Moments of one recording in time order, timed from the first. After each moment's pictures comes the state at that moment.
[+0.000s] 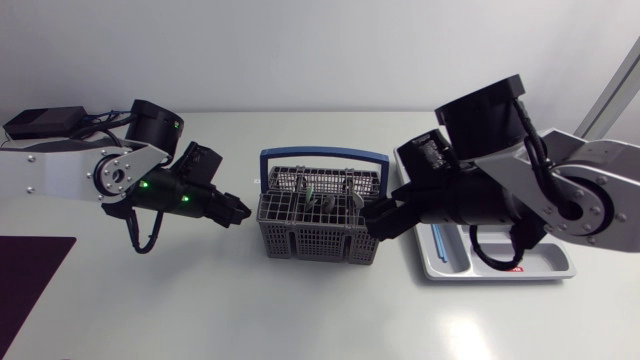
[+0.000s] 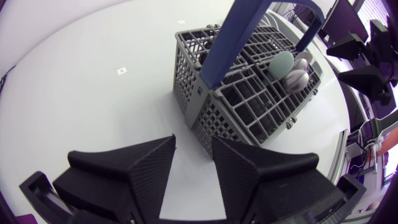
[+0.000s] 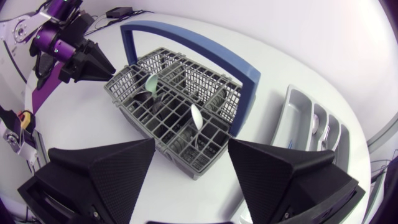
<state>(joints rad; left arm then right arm) -0.26 1.58 0.90 -0.28 0.35 0.18 0.59 1.28 0.83 -0.32 0.01 0.00</state>
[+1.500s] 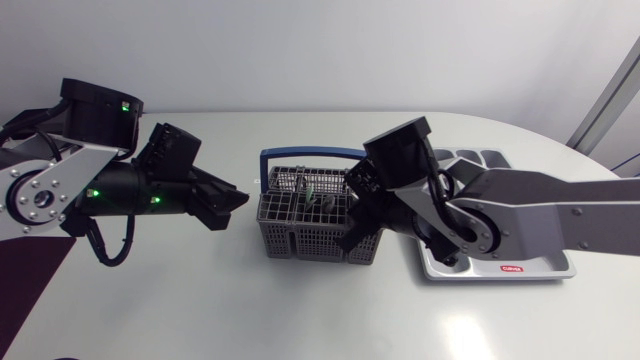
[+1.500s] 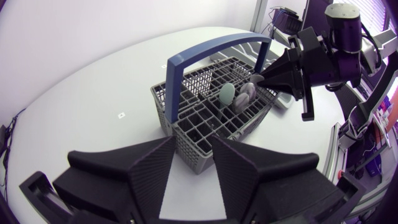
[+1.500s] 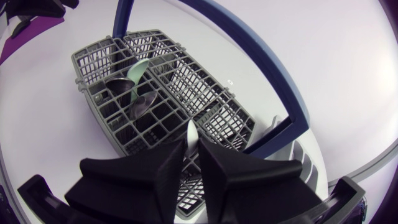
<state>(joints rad) -0.32 1.27 0.80 -0.25 0.35 0.22 0.70 1.52 0.83 -0.07 0.30 -0.23</state>
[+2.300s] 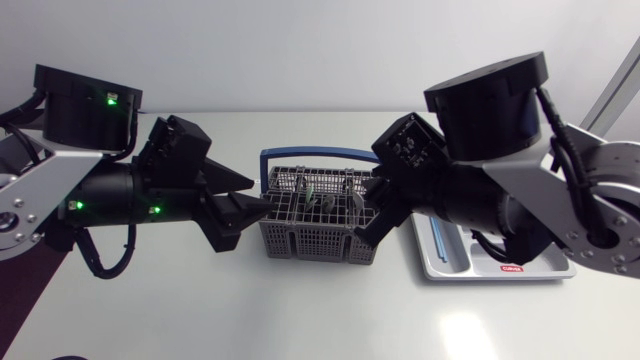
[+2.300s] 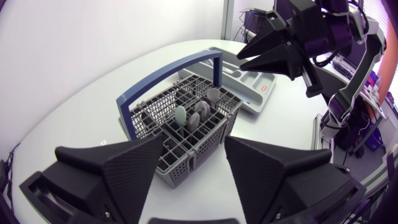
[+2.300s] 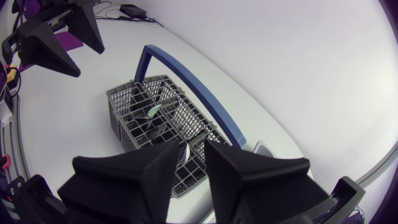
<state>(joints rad) -0.48 1.16 0.80 -0.26 0.35 0.24 0.75 1.22 0.85 -0.24 0.26 -0.29</state>
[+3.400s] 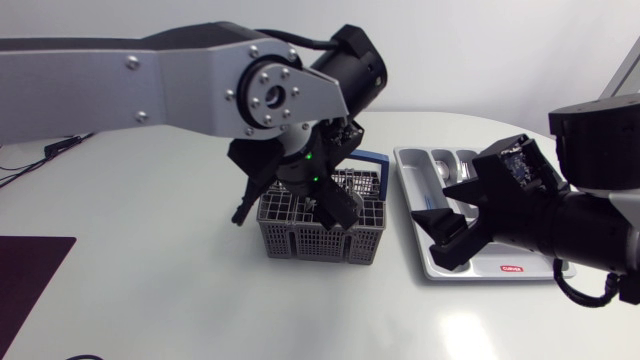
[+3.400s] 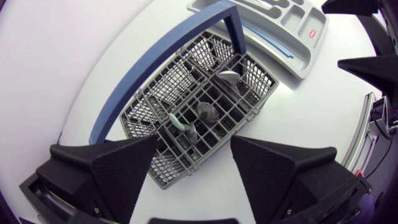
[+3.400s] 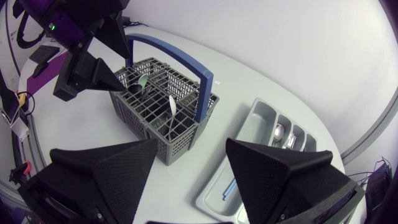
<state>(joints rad) -0.87 1.79 1.54 -0.88 -0.33 0.07 0.51 0.91 0.69 -0.42 0.04 -0.16</state>
